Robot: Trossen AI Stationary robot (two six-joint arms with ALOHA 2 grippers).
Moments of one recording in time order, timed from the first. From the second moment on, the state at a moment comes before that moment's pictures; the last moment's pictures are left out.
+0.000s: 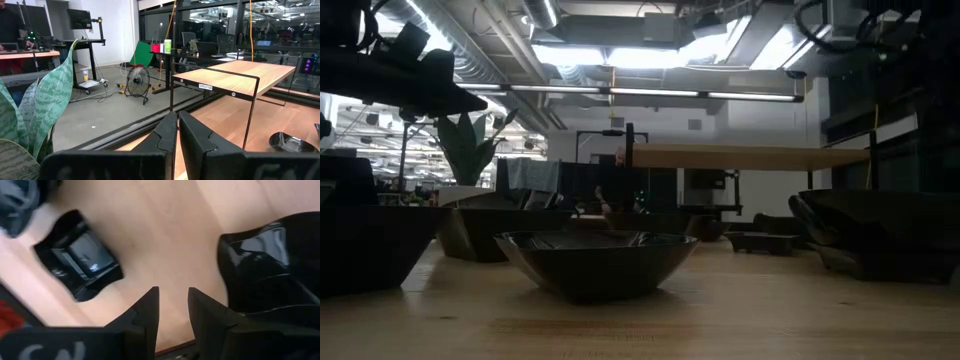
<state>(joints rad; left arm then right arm) 0.01 0.00 0.02 0.03 -0.83 0.00 0.27 1.05 0.74 -1.12 -0.13 0.88</state>
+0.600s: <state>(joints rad) 0.01 0.00 0.02 0.03 -0.83 0.00 0.28 1.23 0.74 -1.13 -0.06 0.78</state>
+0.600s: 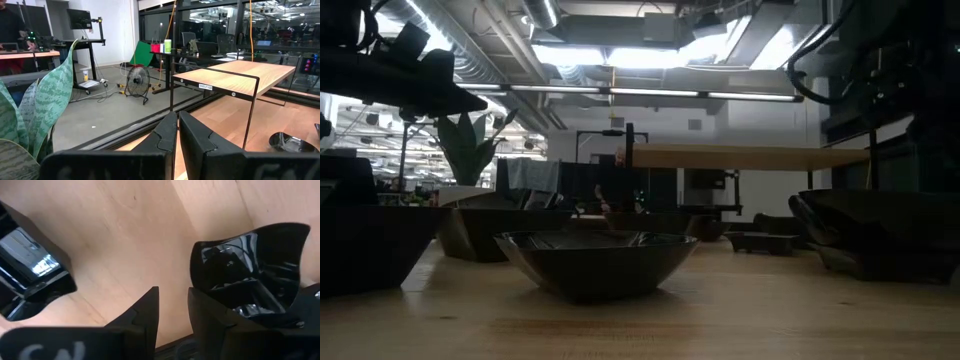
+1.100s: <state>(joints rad) 0.01 0.00 0.02 0.03 -0.83 0.00 0.32 1.23 0.66 -1.12 0.02 0.84</state>
